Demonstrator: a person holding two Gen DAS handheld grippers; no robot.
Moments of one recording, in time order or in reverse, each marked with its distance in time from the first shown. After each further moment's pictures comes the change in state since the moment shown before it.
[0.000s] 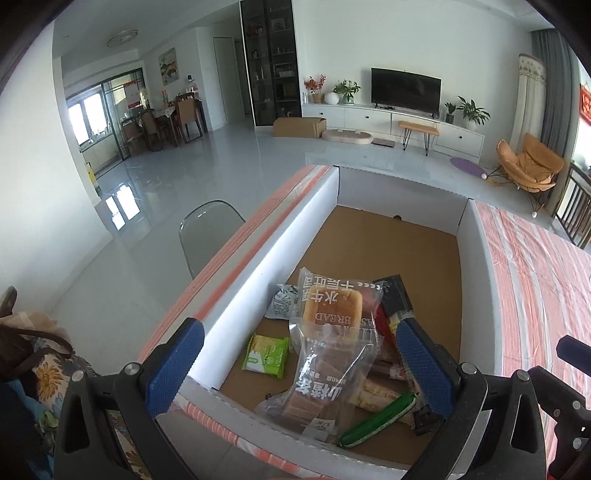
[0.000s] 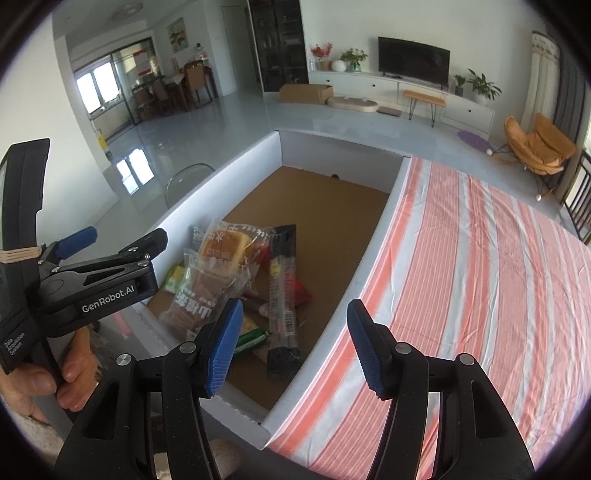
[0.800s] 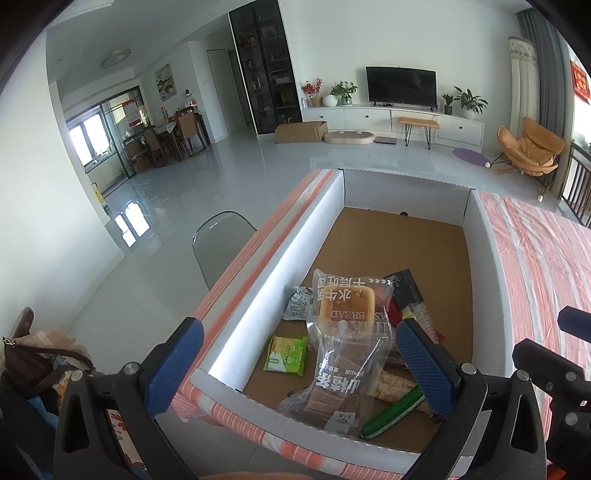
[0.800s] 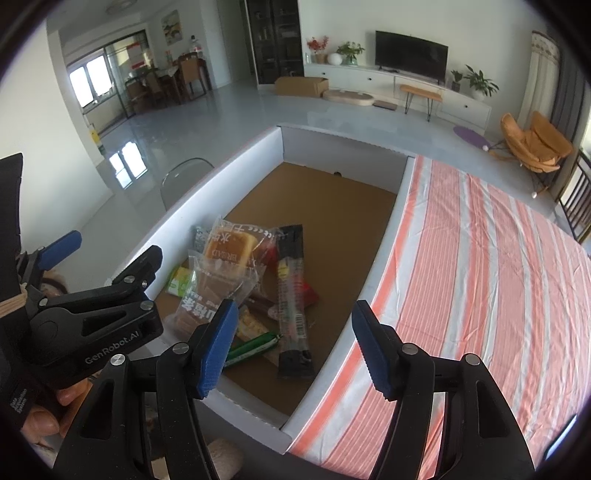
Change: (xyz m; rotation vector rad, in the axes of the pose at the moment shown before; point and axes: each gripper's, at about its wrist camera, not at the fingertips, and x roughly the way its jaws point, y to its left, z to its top) left arm -0.016 -0.003 -0.001 0.076 -0.017 0.056; right arm 0.002 0.021 0.012 0.007 0.037 -0.027
